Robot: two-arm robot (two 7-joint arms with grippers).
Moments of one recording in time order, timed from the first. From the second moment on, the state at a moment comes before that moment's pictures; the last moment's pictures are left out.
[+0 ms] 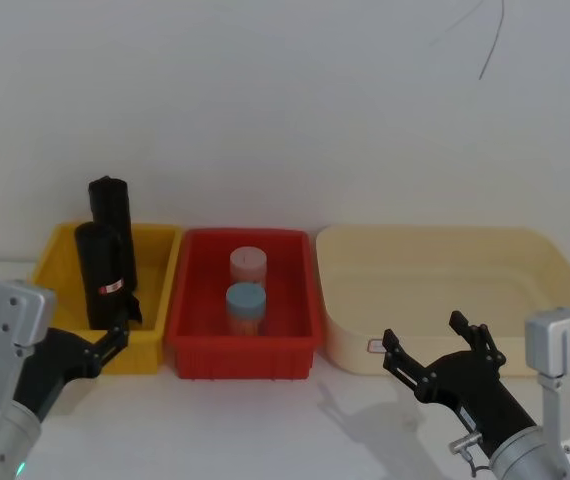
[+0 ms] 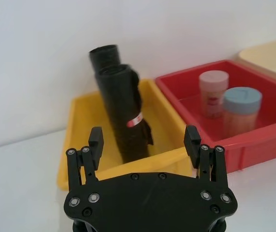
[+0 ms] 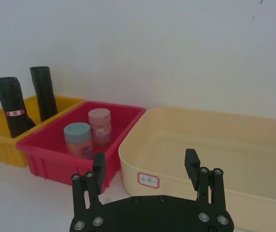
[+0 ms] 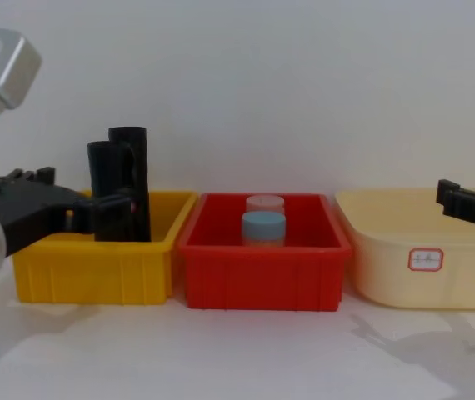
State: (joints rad) left arm -0.20 0.37 0.37 -1.62 -0.22 0.06 0.07; right arm -0.01 0.34 -0.23 -1.77 0.29 0.03 0.07
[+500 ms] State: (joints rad) left arm -0.24 0.34 0.34 -1.56 -0.23 0.08 0.07; right arm -0.01 0.34 -0.23 -1.77 0.29 0.03 0.07
